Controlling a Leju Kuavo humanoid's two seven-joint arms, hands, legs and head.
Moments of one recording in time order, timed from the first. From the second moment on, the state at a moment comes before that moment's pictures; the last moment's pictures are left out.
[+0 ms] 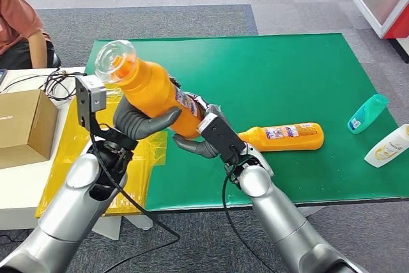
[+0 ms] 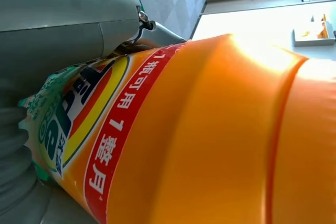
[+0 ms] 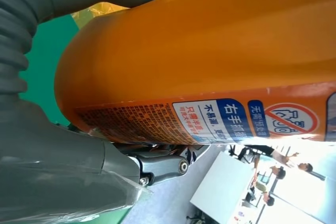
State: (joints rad) left arm -0.50 -0.03 -0.47 -1.52 0.27 -0.05 -0.03; right arm -0.47 0.06 0.56 -1.27 0.29 -0.06 -0.22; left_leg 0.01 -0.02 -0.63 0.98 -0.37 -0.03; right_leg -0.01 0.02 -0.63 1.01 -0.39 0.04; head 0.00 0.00
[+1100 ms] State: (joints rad) left arm -0.56 0.08 -0.44 -1.46 -0.12 -0.02 0.03; right arm -0.45 0.05 0.40 -1.26 0.23 -0.16 -0.18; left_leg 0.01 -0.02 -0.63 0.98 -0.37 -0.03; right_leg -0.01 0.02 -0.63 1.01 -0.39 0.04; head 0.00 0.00
